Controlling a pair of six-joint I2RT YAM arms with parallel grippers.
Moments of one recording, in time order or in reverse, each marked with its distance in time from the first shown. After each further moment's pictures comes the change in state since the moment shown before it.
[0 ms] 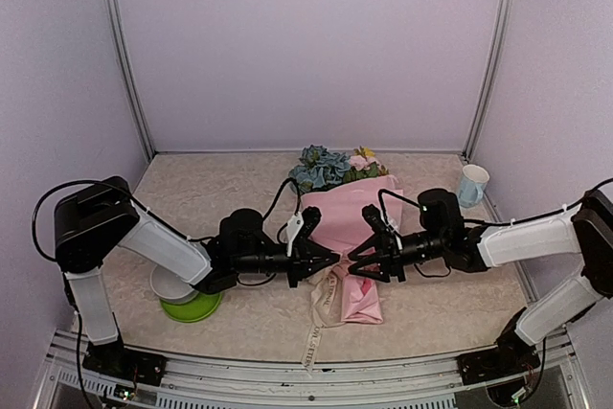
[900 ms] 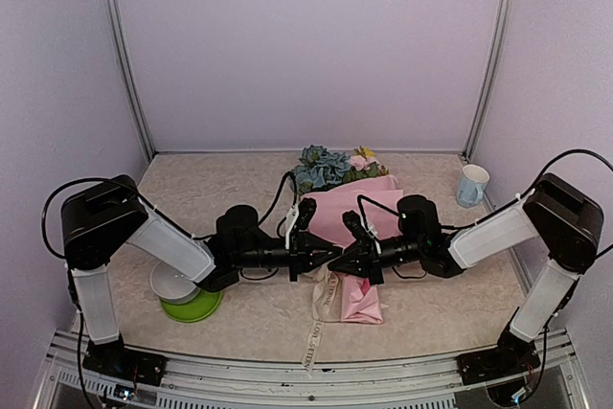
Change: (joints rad) left arm 0.031 0.044 0.020 0.152 0.106 -0.109; right arm 0.060 0.267 0.055 0.320 -0.021 0.023
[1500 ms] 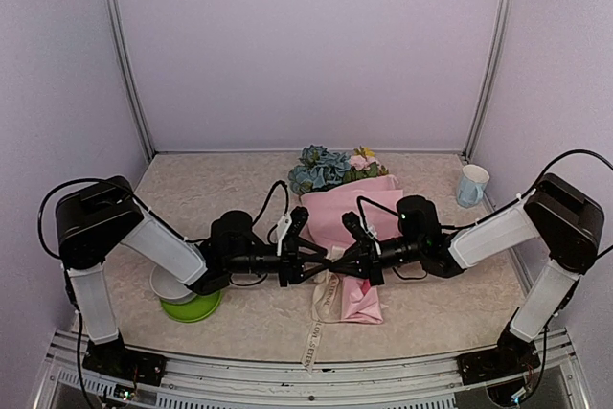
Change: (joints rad) left arm 0.025 -0.029 -0.080 -0.065 -0.043 0.040; right arm 0.000 -0.005 0.000 -0.026 0.006 0.000
